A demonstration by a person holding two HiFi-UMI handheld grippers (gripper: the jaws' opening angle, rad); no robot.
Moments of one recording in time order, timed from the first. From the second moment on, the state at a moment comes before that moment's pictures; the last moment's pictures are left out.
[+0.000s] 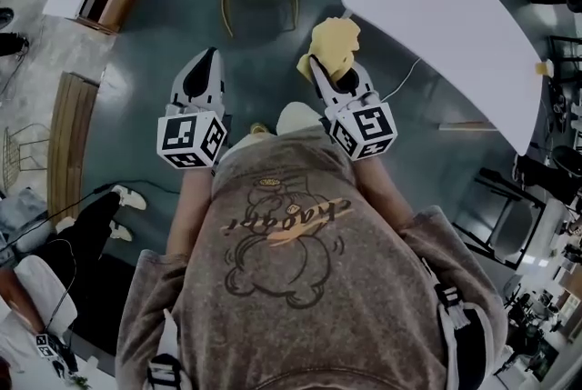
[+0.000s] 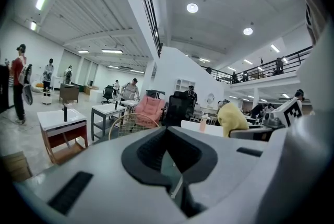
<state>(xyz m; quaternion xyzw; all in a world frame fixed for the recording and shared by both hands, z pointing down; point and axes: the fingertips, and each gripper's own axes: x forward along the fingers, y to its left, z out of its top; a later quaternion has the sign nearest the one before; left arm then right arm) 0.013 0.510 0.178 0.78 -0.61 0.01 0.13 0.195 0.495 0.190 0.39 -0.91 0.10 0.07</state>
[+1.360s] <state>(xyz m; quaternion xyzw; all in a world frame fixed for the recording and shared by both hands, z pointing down) -0.060 0.219 0.168 0.76 -0.63 0.00 0.15 0.110 0.185 0.191 0.33 -0.93 0.12 0.07</state>
